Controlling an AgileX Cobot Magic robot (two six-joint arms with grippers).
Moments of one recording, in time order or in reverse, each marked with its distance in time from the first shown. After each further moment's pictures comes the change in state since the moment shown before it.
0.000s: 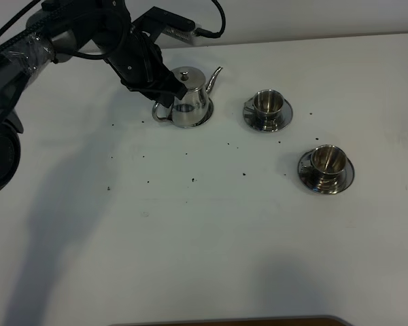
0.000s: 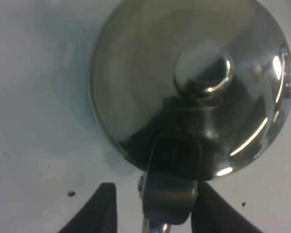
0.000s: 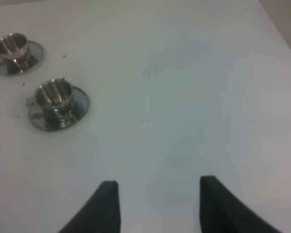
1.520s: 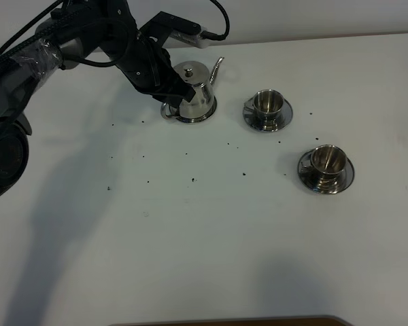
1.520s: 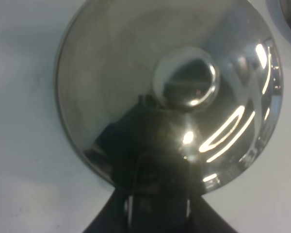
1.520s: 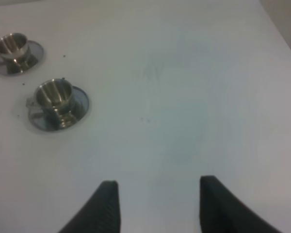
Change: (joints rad) left arm 0.000 0.038 0.000 -0.080 -0.067 0.048; right arm 0.000 0.000 0.000 0.000 0.000 0.000
